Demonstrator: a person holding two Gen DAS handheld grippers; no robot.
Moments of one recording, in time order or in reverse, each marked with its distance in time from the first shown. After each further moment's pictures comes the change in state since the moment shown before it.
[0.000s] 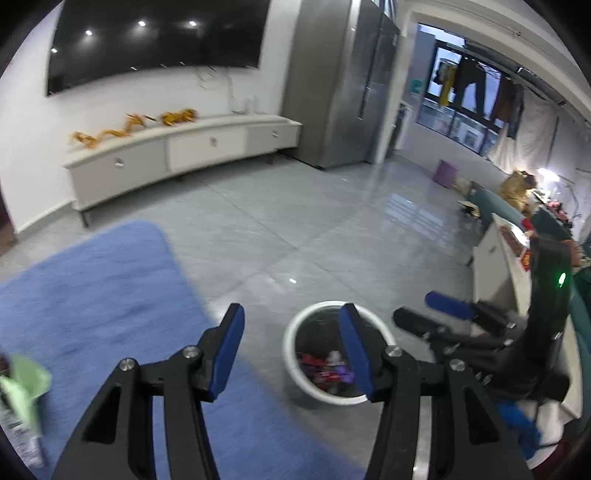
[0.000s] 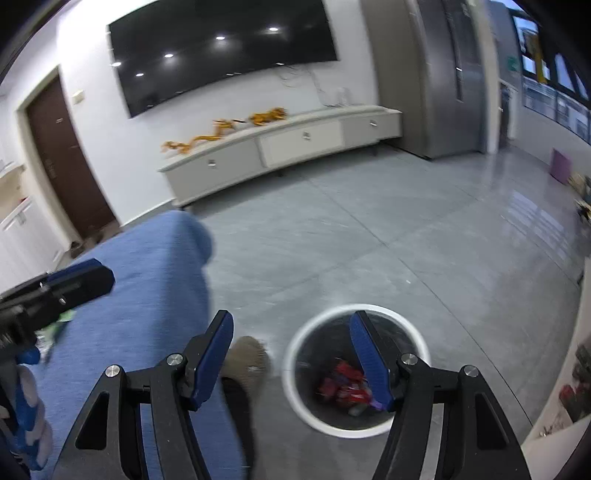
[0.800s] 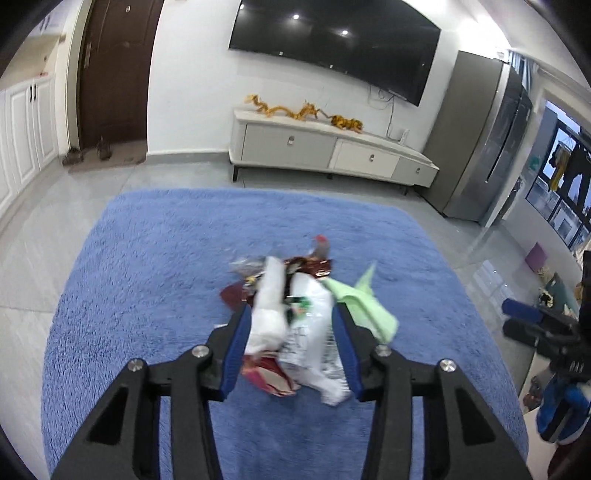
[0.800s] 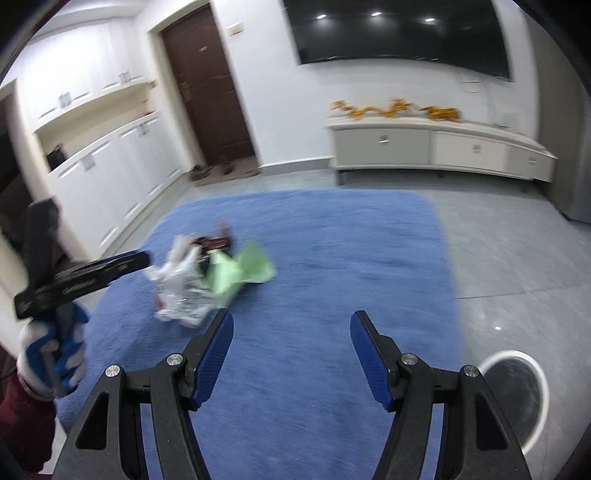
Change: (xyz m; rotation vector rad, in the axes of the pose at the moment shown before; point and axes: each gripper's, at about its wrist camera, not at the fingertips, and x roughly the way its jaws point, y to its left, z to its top) left arm -0.166 0.288 -0.125 -0.393 -0.036 0.303; right arm 0.024 0.261 -0.016 -0.366 0.134 0.432
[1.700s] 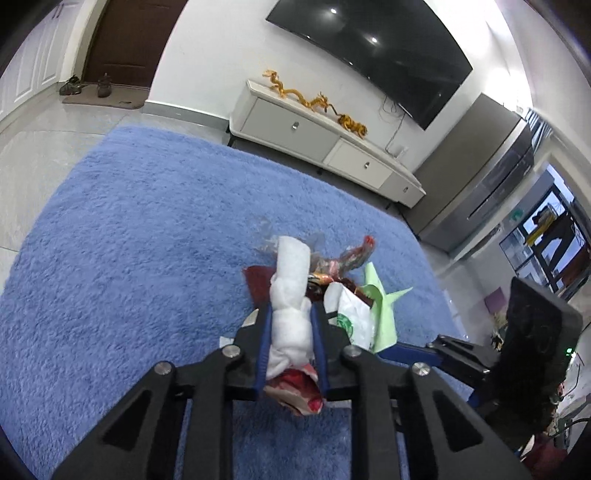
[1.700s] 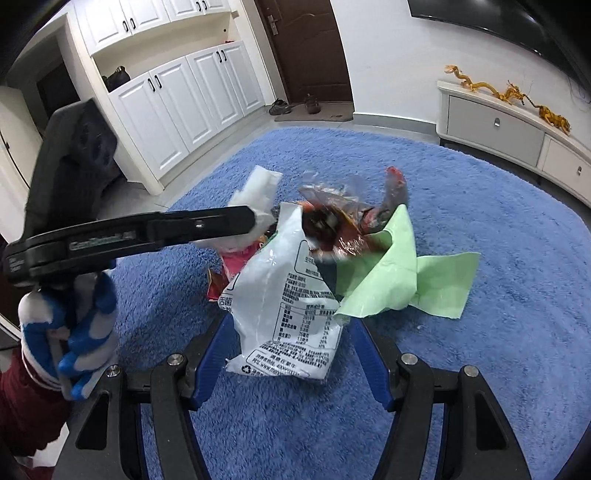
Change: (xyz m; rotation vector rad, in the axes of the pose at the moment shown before) left arm 0.024 0.069 -0.016 -0.234 0.030 -0.164; right arm 0.137 0.106 0.016 -0.210 0.215 0.230
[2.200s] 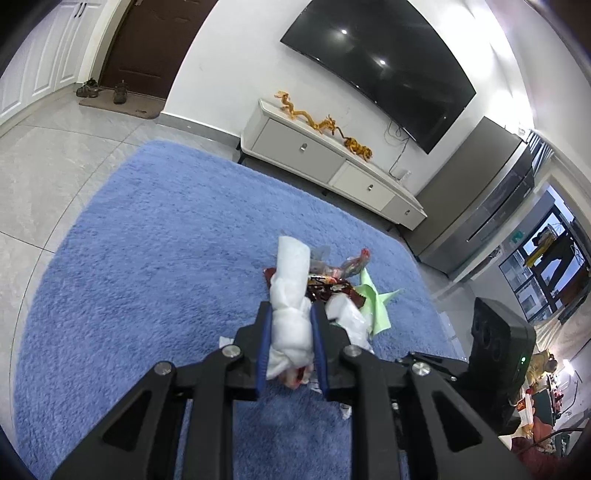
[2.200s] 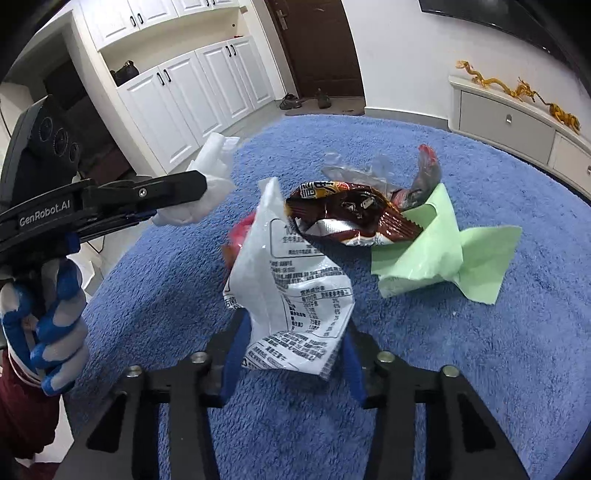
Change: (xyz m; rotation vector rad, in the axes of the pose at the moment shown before) left arm -0.053 0.016 -0.018 -0.043 -0.079 0.007; right arm 0.014 0.012 -0.013 -0.013 0.019 0.039
